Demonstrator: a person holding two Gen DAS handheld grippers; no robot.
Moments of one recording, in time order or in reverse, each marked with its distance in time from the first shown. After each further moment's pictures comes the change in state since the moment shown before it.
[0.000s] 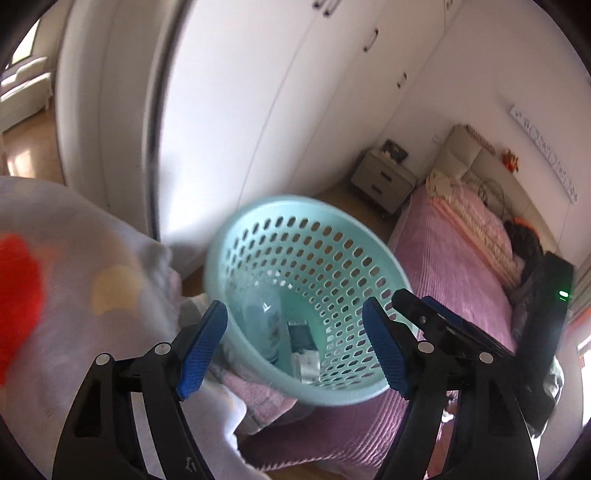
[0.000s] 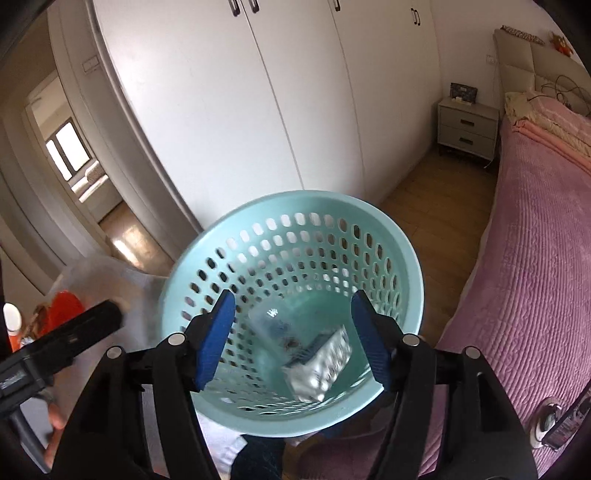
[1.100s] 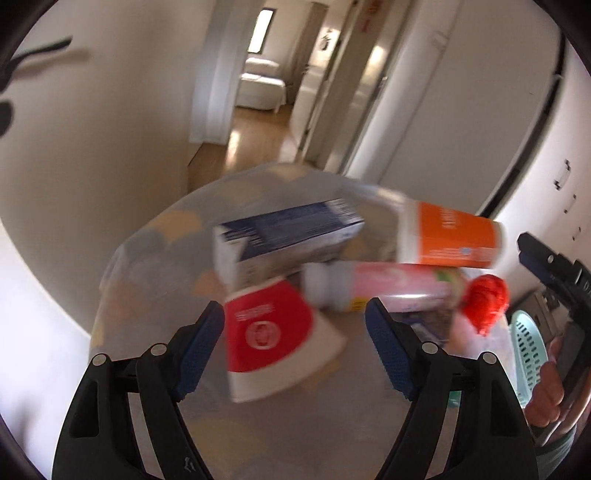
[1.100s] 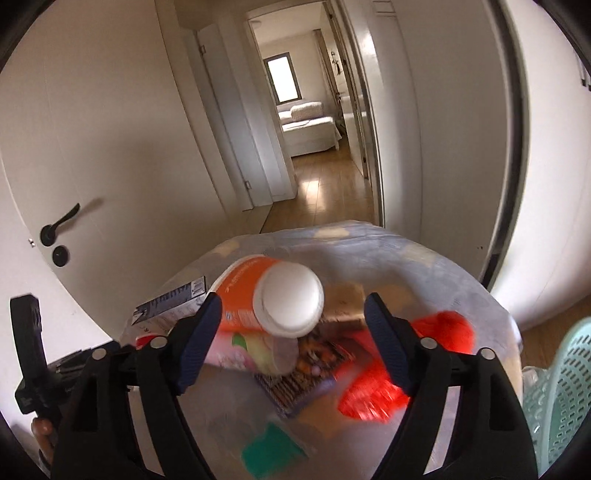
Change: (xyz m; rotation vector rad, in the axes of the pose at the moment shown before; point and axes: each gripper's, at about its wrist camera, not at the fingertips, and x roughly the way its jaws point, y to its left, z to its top) left arm -0.320 0.273 -0.136 -0.520 -0.282 0.644; right arm -0.001 0.385 -0.054 -0.572 0.064 0.632
